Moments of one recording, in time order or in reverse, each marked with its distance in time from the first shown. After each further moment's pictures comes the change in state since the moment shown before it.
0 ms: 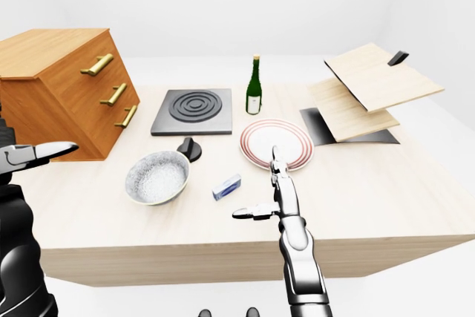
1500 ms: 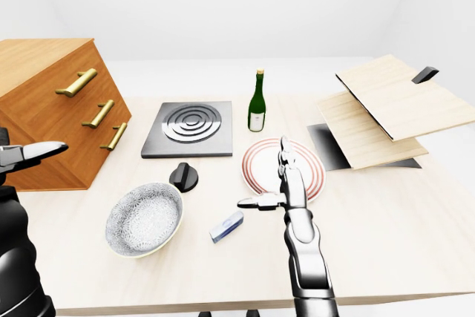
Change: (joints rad) left arm 0.005 0.006 0.017 -0.013 -0.058 0.000 0.017; right arm -0.028 -0.013 -0.031 -0.066 0.032 0.068 -0.026
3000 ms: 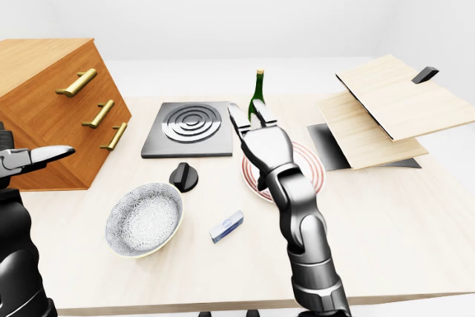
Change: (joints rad) left arm 0.017 -0.015 -0.008 -0.010 0.029 0.000 -0.018; right arm -0.299 -0.086 0.081 -0.188 -1.267 -0.164 0.423
